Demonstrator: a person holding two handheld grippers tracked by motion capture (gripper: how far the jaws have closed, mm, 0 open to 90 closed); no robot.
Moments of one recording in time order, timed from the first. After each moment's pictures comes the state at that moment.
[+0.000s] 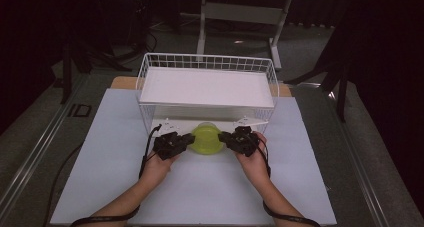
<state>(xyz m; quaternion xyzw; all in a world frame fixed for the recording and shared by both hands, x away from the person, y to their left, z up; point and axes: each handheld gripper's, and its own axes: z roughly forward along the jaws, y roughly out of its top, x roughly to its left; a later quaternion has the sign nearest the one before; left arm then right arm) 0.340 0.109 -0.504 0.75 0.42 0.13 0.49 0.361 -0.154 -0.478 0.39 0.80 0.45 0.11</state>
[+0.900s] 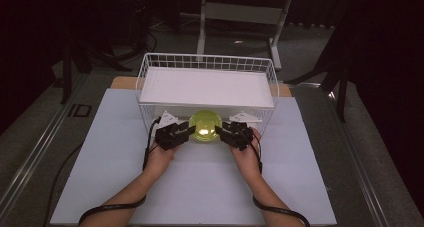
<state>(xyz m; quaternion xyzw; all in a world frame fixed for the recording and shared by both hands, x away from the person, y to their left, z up) 0.370 0.111 -0.513 0.72 0.43 0.17 0.51 0.381 -0.141 -0.490 0.40 0.77 0.45 0.18</state>
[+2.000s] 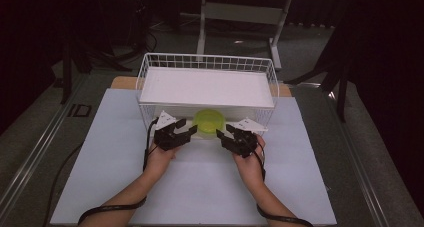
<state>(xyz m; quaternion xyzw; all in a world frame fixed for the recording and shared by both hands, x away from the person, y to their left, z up) 0.358 0.113 -0.507 0.70 0.43 0.17 0.55 0.352 -0.147 -0.483 0.40 0.76 0.48 0.20</state>
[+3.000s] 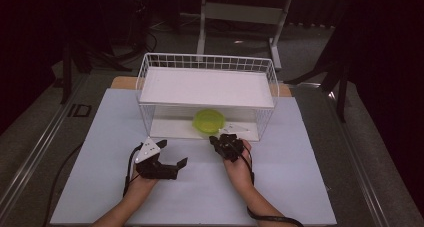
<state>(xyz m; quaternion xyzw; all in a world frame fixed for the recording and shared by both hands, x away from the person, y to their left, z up) 0.279 0.145 -0.517 0.72 0.38 0.18 0.55 0.357 -0.116 -0.515 0.40 0.79 0.43 0.16</state>
